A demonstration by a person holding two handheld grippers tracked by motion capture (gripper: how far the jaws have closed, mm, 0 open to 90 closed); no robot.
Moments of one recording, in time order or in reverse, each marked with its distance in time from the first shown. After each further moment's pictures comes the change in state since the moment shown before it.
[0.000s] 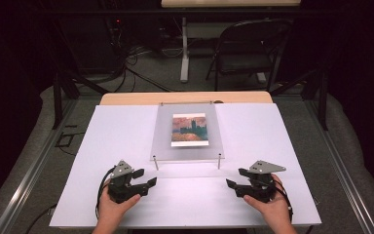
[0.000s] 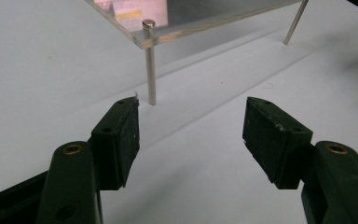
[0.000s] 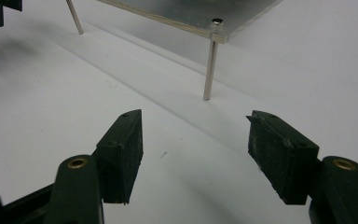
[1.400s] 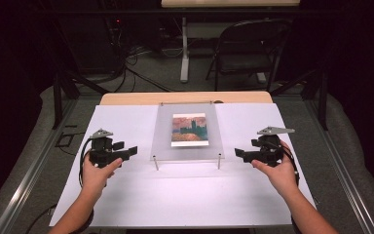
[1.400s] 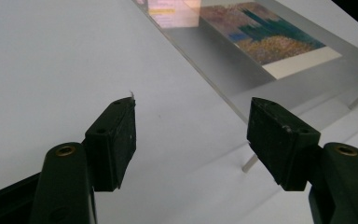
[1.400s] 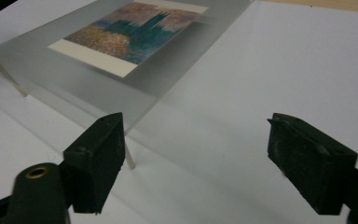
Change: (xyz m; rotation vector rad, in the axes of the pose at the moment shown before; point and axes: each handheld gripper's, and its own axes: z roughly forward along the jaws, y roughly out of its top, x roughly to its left) left arm 0.080 0.072 -0.006 0.024 0.083 -0.113; right arm -0.067 0.073 0.013 0.025 -0.069 0.096
